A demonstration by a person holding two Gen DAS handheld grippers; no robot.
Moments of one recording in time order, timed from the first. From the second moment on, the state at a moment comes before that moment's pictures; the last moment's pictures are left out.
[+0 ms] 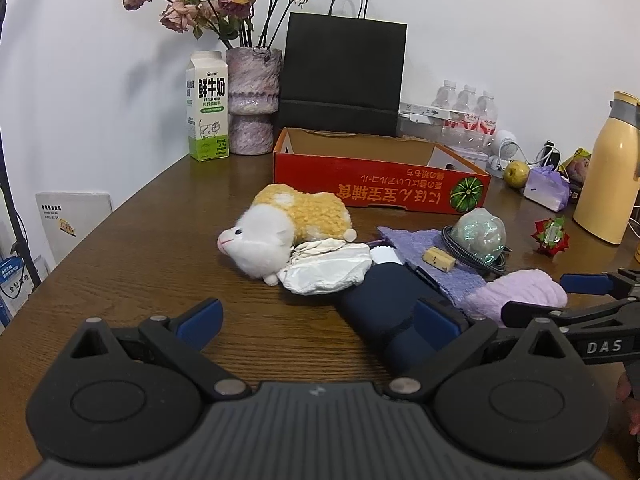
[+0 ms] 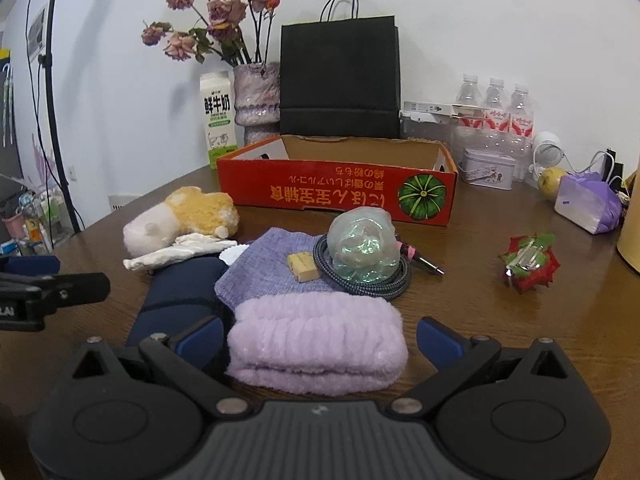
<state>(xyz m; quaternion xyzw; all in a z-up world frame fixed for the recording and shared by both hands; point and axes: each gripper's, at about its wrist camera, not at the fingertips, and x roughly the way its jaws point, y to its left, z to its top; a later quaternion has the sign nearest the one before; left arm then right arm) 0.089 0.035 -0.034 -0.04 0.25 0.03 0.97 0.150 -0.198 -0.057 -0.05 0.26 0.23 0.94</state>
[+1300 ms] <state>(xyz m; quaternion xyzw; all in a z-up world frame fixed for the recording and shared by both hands) 0.099 0.014 -0.038 -0.03 0.28 0.05 0.96 0.155 -0.228 -0.058 -0.02 0.24 0.24 0.94</state>
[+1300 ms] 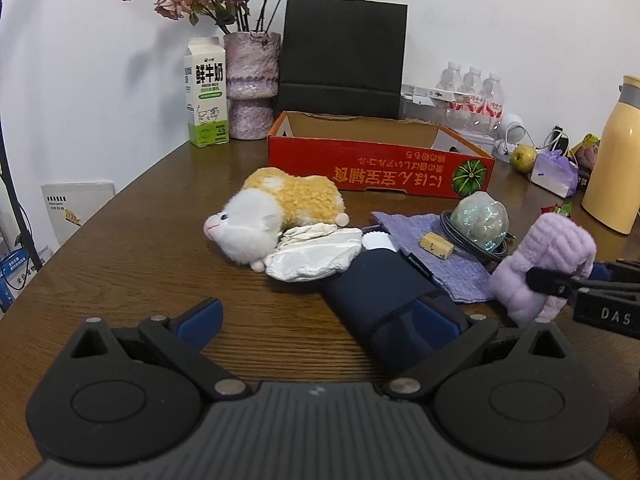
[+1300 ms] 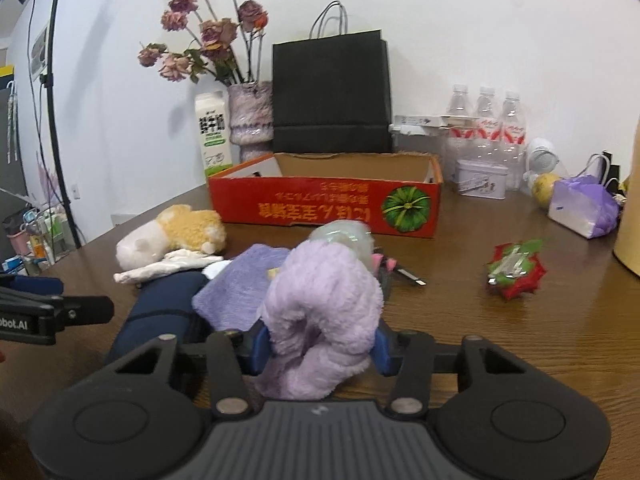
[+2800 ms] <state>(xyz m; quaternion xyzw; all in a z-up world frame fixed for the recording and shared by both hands) 0.128 -0.029 -0.064 0.00 0.34 0.06 0.94 0.142 -0.264 -0.052 -0.03 0.17 0.20 0.97</state>
